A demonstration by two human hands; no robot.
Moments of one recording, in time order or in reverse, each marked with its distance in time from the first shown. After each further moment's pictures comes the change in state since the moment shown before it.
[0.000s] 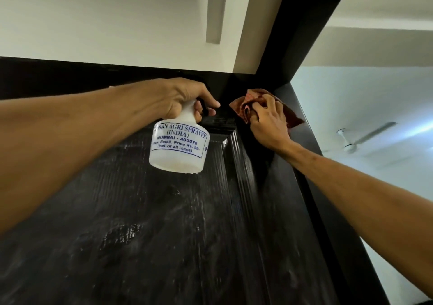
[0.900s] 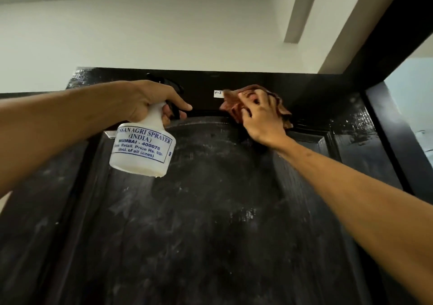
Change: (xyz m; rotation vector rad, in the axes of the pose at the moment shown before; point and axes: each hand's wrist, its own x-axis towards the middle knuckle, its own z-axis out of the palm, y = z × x) left_hand -0.123 -0.060 -0.226 0.080 0.275 -0.251; right_hand 0.000 -0.216 0.079 0.051 -0.142 -0.107
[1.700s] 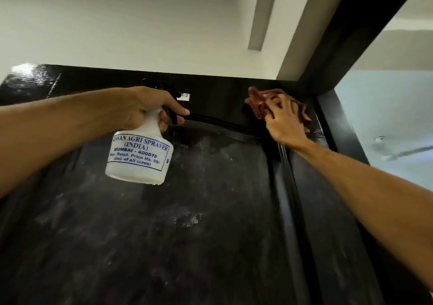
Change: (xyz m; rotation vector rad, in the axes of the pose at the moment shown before) left_hand 0.003 0.019 0.064 -0.053 -0.060 0.098; right_hand -0.010 0.123 -0.059 -0.066 0.080 0.132
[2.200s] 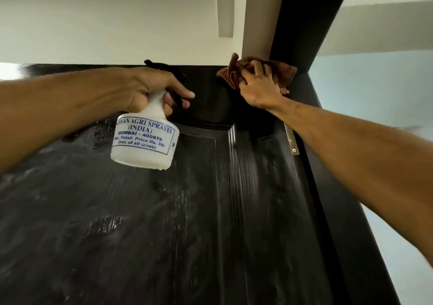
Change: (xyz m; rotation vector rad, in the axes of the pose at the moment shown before) left_hand 0.042 0.066 0.151 -0.011 0.016 0.097; right_hand 0.093 0.082 -0.026 -0.012 -0.088 -0.124
